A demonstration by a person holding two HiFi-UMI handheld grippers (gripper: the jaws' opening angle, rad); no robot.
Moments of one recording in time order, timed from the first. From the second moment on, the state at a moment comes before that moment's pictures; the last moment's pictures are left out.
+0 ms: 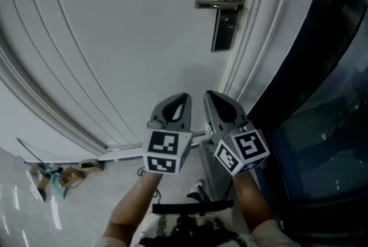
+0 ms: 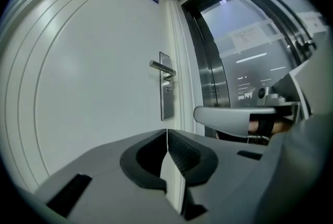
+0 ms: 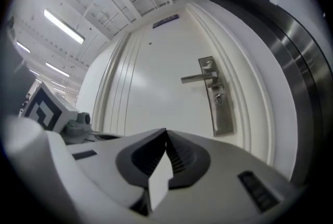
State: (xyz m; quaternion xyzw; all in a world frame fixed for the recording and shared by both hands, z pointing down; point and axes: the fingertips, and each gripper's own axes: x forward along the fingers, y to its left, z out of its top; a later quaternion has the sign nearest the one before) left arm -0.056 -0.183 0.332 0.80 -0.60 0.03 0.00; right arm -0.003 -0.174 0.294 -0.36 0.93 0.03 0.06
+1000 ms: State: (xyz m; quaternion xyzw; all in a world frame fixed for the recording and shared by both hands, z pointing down) left arm -0.074 -0.051 0.359 0.81 -0.59 0.02 0.02; right arm -0.037 -0.044 0.335 -0.38 0.92 0.04 0.01
